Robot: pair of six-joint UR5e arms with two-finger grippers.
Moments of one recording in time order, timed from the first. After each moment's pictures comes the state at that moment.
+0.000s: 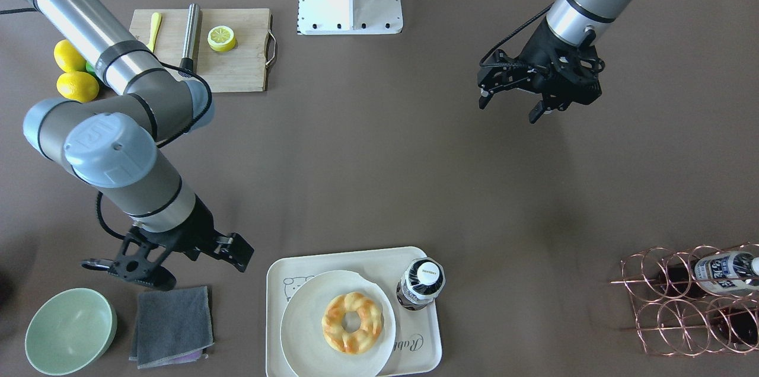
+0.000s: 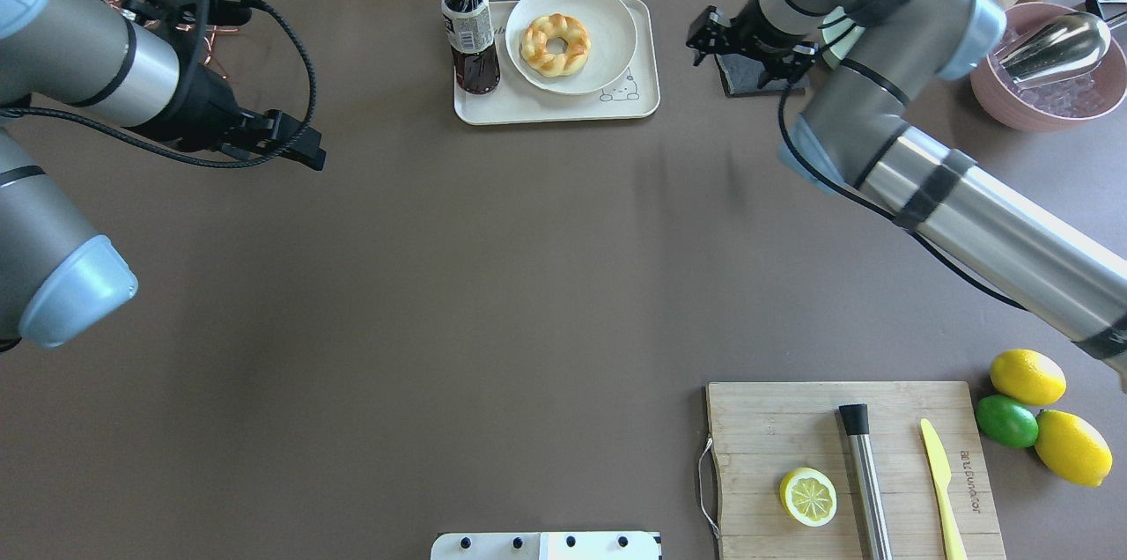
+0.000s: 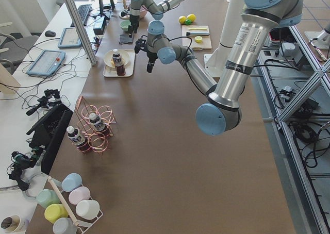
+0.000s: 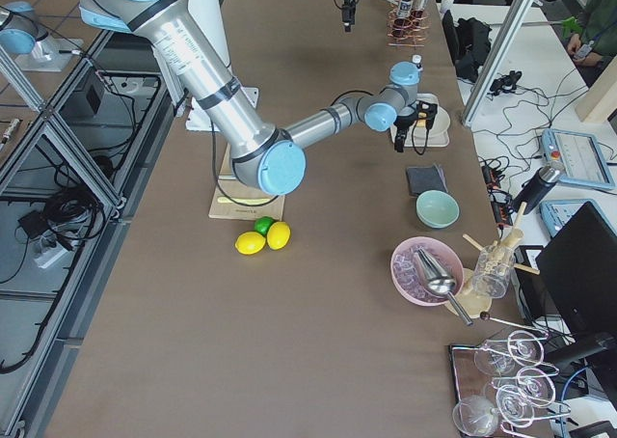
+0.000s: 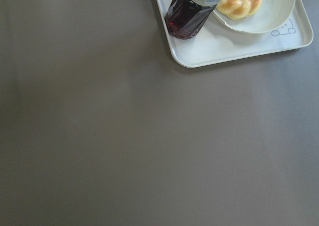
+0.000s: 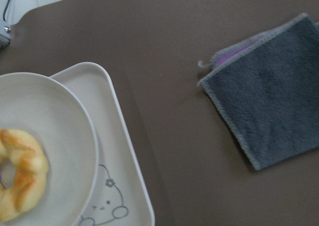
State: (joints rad) left arm -0.87 -1.93 -1.97 -1.74 -2.14 -0.87; right arm 0.91 -0.86 1.26 -1.15 2.06 1.26
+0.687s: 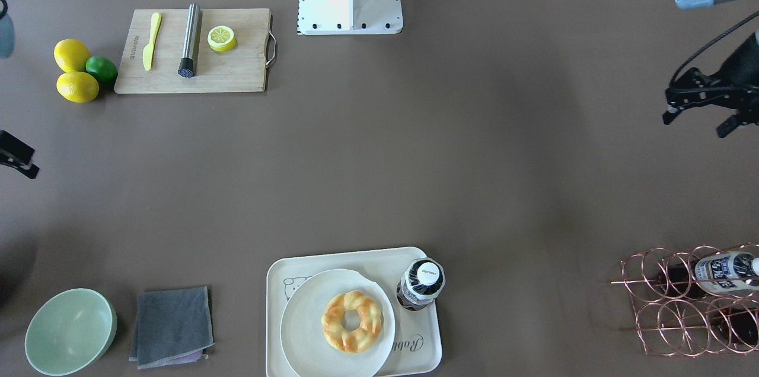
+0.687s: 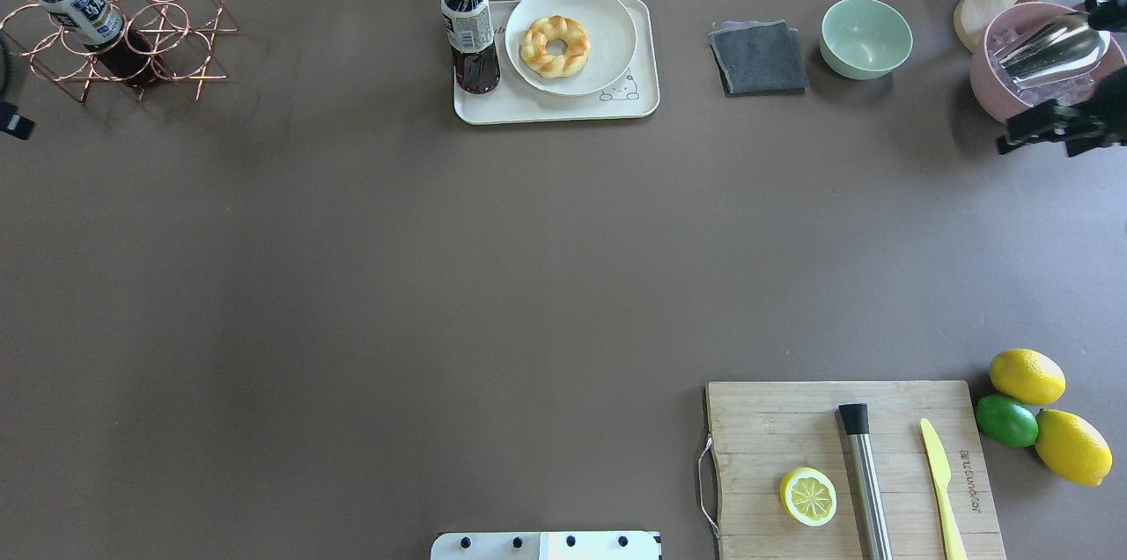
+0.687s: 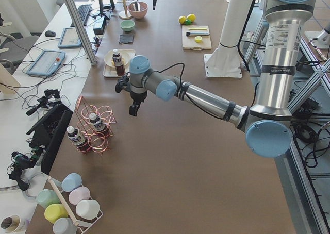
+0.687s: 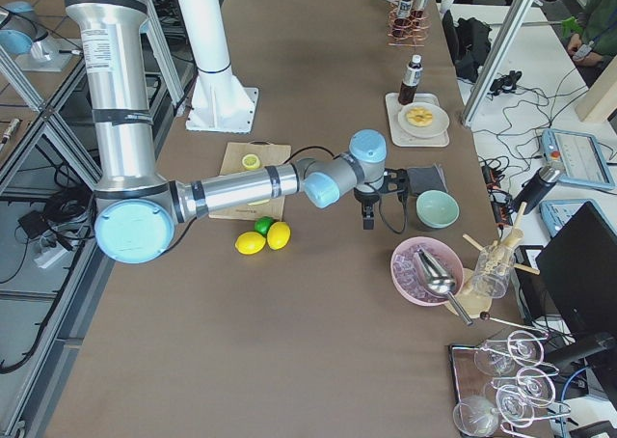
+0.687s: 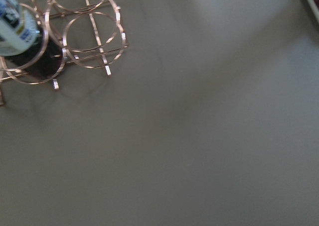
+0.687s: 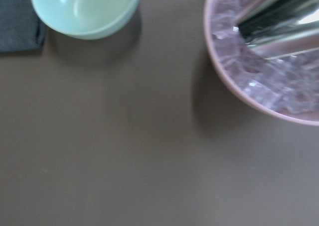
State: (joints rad) left arm -1.26 -1.65 -1.87 -1.73 -2.28 -0.29; right arm 1.20 -1.51 1.69 -1.19 2.27 0.64
